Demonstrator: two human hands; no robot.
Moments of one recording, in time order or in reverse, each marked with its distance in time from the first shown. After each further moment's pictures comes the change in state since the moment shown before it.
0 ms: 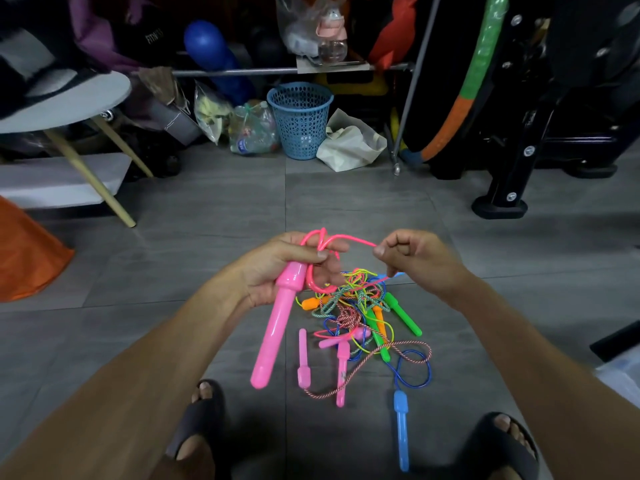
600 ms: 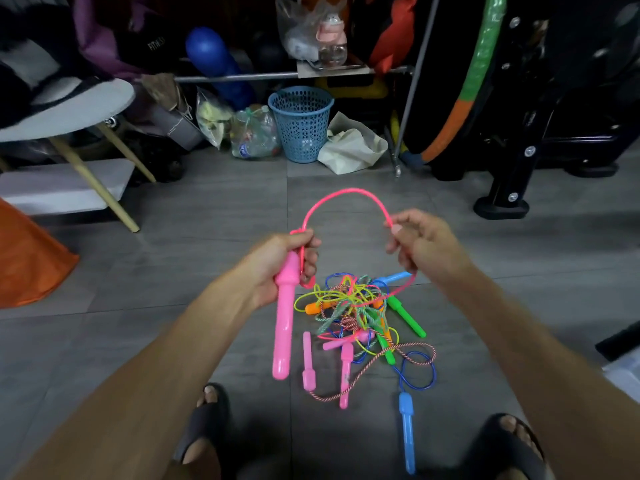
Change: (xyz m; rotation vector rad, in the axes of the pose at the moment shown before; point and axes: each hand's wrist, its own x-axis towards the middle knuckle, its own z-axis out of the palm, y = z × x) left_hand 0.004 0.004 0.000 0.004 0.478 -0.044; right_hand 0.010 -0.011 0.002 0.135 0.196 0.017
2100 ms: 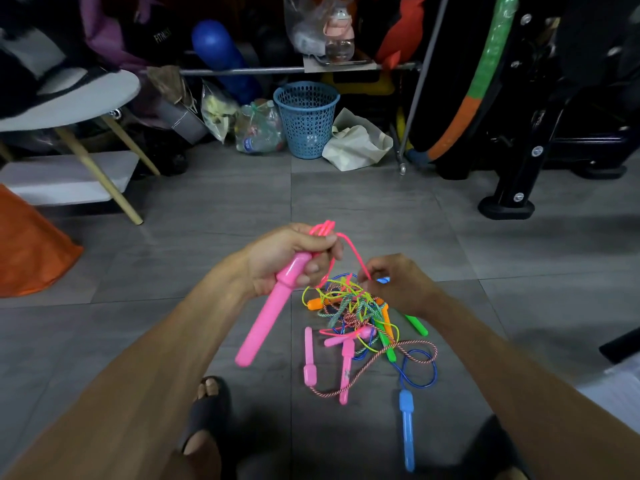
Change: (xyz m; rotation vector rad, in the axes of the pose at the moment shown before) left_hand -0.009 0.006 -0.005 0.169 -0.465 0.088; right_hand -0.010 0.045 0.029 -0.554 -0.252 -0.148
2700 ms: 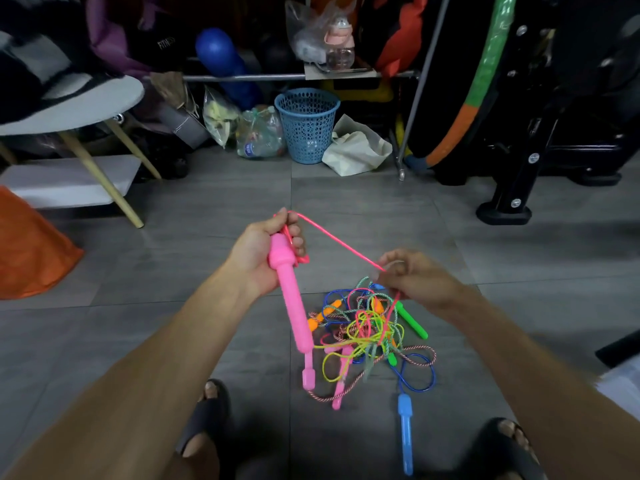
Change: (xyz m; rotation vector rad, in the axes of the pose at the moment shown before) left_hand 0.001 0.002 -0.014 -0.599 0.463 0.125; right_hand -0.007 -0.003 -0.022 0.448 -0.017 0.298
